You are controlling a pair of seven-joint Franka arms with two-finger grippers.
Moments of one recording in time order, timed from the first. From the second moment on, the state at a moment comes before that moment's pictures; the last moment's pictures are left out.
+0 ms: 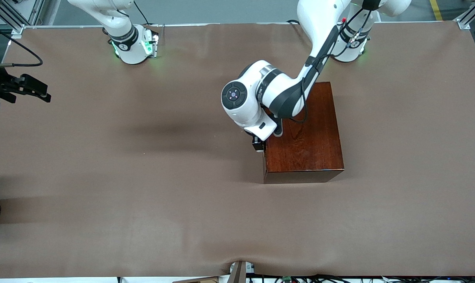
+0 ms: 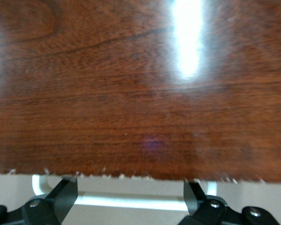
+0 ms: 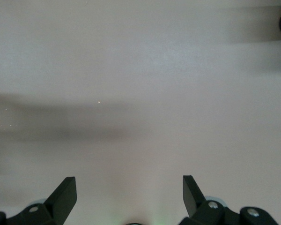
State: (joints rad) left arm -0.83 0.68 0.07 -1.28 0.07 1.74 -2.36; right arm -0.09 -0.03 0.06 -1.59 0.00 1.49 -0.04
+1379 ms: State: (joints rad) left arm -0.26 0.21 0.13 -1.43 0.00 1.74 -0.94; right arm -0.09 -0.03 0.06 -1.59 0.00 1.48 -0.04
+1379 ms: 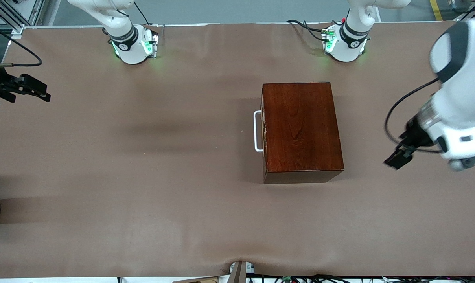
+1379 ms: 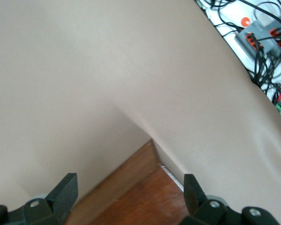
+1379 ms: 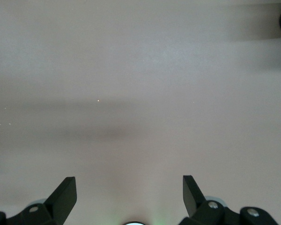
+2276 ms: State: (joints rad) left arm -0.05 -0.02 -0.04 -1.55 0.00 1.50 -0.06; right arm -0.09 -0.03 0.06 -1.59 0.00 1.48 -0.04
